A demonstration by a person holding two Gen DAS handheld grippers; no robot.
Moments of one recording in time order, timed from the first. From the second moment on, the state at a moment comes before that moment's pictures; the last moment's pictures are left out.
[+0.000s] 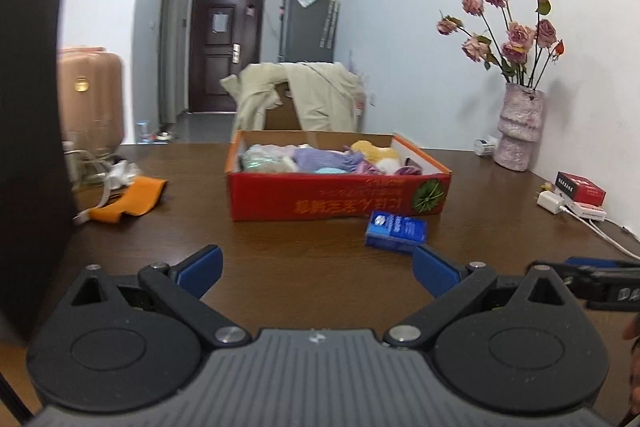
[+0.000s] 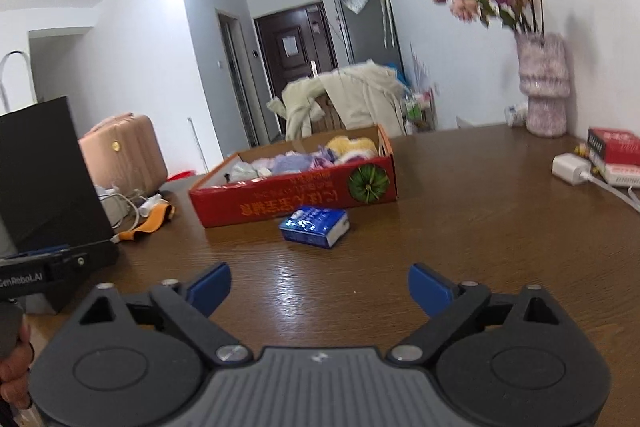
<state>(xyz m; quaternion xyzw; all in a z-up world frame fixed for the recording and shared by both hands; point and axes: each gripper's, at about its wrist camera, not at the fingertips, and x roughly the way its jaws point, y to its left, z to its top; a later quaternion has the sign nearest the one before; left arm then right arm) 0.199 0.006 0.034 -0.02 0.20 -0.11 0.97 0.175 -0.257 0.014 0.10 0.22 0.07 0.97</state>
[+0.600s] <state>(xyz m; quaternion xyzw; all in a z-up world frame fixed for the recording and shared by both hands) 0.426 -0.033 -0.037 -0.14 0.37 -0.24 0.89 0.389 -0.265 -0.037 0.20 0.32 0.11 0.92</state>
